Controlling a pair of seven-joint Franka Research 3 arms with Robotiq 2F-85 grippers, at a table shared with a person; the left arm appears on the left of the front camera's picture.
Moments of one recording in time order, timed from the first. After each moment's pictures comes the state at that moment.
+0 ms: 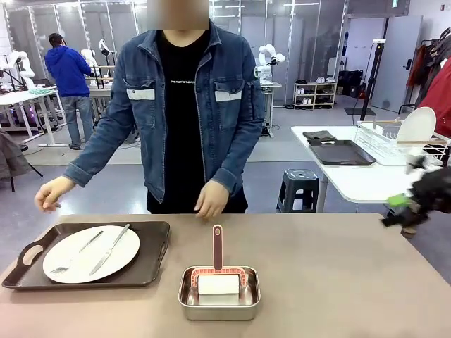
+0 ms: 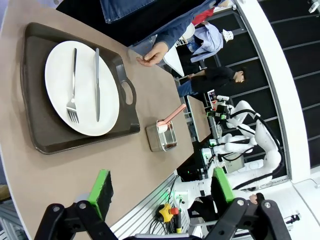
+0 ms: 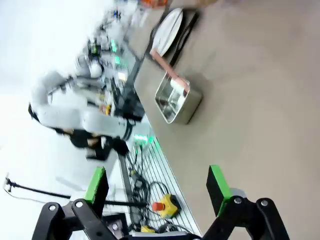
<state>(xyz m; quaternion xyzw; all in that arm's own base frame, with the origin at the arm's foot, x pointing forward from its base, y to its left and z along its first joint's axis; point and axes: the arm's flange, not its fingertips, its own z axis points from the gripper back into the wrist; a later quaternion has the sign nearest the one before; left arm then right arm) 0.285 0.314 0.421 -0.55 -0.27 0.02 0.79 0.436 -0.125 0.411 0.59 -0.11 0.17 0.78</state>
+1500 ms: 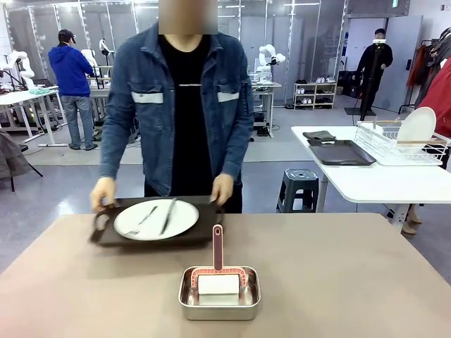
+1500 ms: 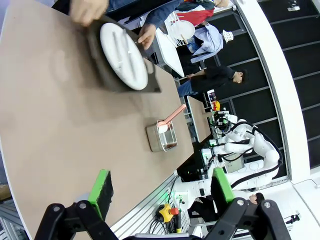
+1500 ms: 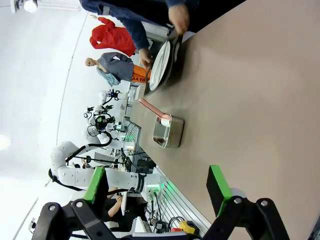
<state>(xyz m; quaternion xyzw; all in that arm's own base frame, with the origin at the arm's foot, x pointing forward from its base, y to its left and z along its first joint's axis) 0.284 0.315 0.421 -0.55 -0.27 0.02 0.79 0.350 -0.252 0.396 0.61 -0.20 -0.03 0.77</state>
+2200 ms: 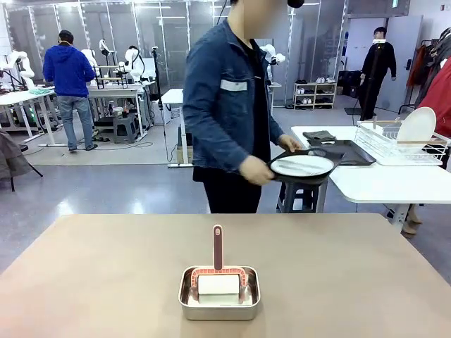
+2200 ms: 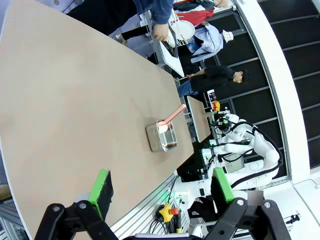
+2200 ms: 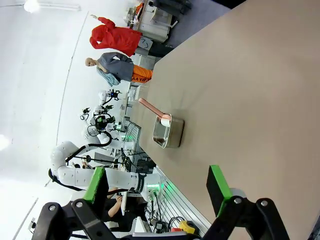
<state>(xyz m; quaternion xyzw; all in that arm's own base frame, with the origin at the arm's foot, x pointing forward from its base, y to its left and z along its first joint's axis) 0.284 0.315 0.421 -0.55 -0.27 0.02 0.79 0.350 -0.252 0.396 0.61 -0.20 -0.03 0.77</state>
